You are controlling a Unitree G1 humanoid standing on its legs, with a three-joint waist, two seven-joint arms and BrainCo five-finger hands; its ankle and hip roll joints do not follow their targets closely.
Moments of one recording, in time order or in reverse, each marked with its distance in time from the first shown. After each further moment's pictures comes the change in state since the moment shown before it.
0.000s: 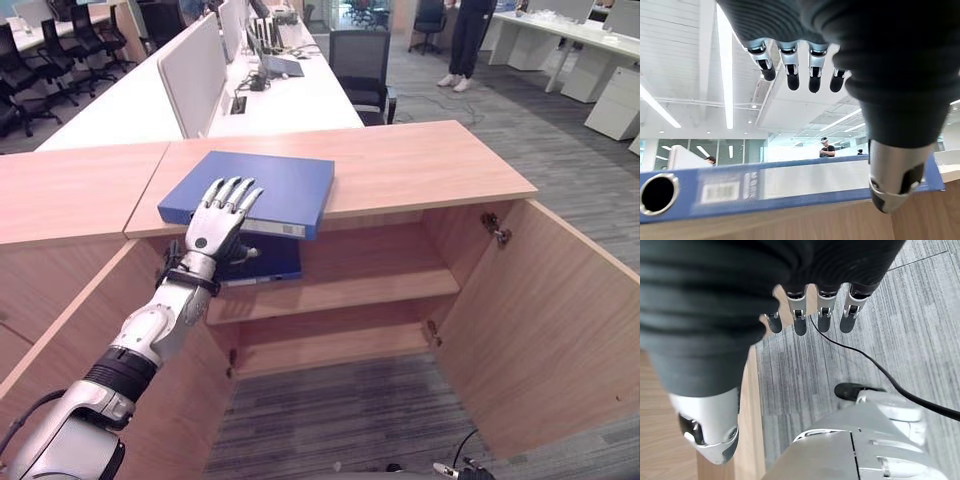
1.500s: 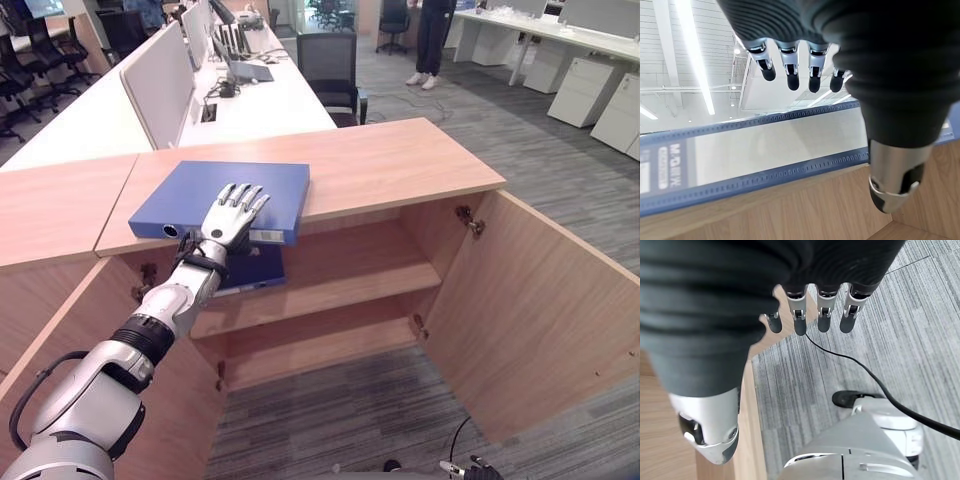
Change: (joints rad) left arm -0.220 -0.039 -0.189 0.317 -0.003 0.033 -0.027; right arm -0.008 -0.024 0.000 0.001 0.003 -0.001 -0.008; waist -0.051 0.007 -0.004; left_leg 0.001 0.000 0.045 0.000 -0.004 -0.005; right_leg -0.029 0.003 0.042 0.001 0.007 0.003
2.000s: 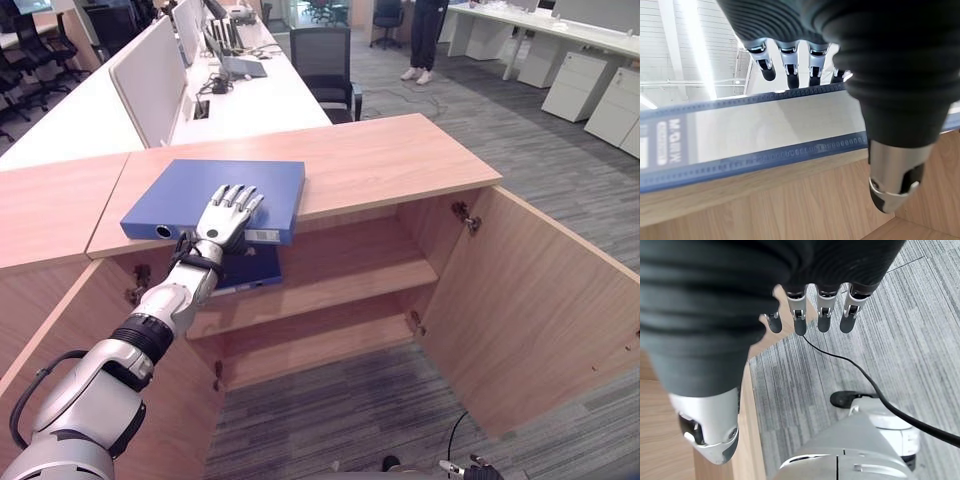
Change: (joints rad) left arm -0.002 -0.001 -0.001 0.038 -0.038 0.008 0.000; right arm 0.001 0.000 0.000 0.000 0.000 0.000 0.000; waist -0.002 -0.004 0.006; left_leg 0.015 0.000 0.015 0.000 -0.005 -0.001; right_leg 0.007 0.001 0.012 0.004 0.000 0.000
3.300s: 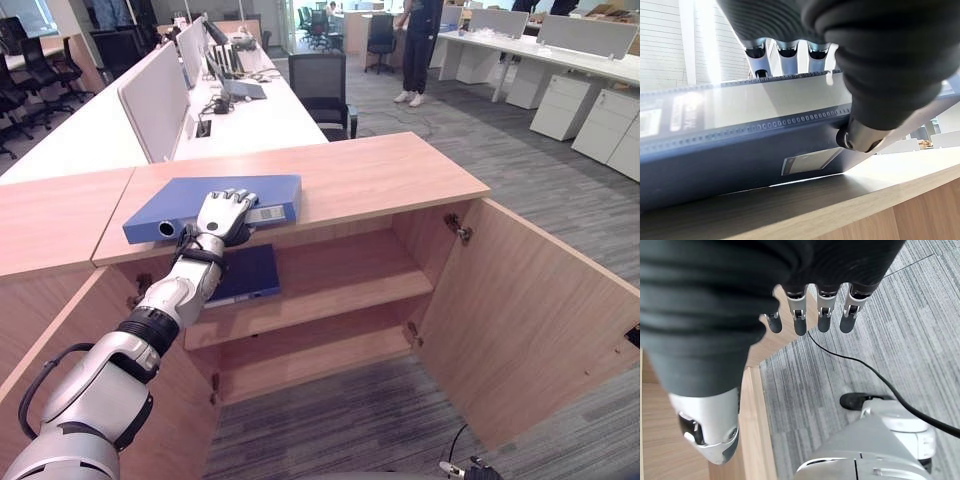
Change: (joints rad) left arm -0.042 -0.026 -0.005 0.033 -0.047 0.006 0.027; right arm 0.006 0.001 0.000 0.000 0.001 -0.001 -0.002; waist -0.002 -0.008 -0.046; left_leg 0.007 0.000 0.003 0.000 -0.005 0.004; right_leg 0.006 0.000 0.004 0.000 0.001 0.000
